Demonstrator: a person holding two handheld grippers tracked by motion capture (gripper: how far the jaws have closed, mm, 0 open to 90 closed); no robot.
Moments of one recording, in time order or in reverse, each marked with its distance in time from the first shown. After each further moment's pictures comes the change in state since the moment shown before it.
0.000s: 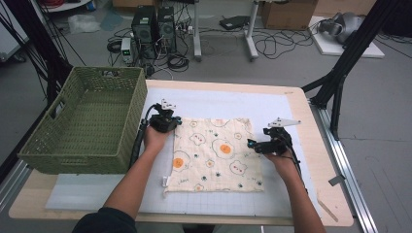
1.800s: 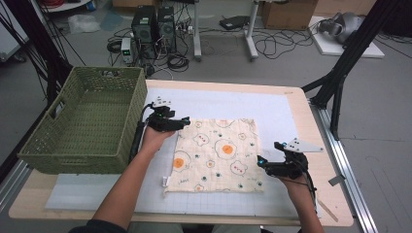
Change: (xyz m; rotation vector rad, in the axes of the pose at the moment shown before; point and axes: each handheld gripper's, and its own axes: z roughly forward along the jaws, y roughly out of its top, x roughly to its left) left arm -0.008 0.011 -0.021 -0.118 -0.112 -0.133; right arm 0.038 -0.042 -0.071 -0.146 -0.020 -0.025
